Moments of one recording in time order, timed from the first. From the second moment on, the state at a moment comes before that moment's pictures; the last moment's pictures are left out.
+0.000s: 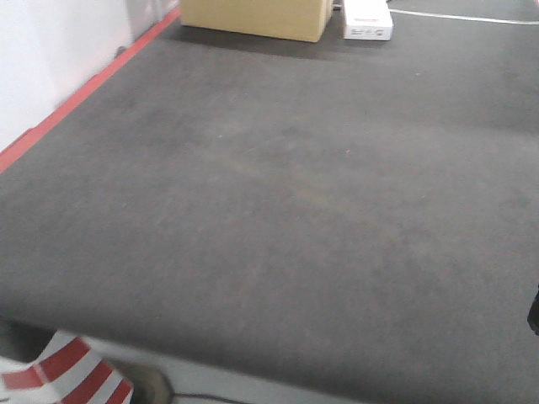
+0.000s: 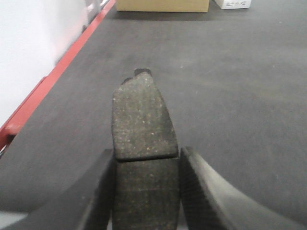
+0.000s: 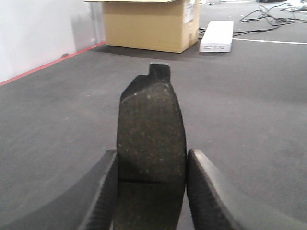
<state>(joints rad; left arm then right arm) -0.06 0.39 -0.56 -0.12 0.58 0.10 0.18 0.30 -0.33 -0.04 0.25 0.07</state>
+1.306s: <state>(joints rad) -0.06 0.39 -0.56 -0.12 0.58 0.10 0.18 0.30 -0.33 -0.04 0.25 0.07</state>
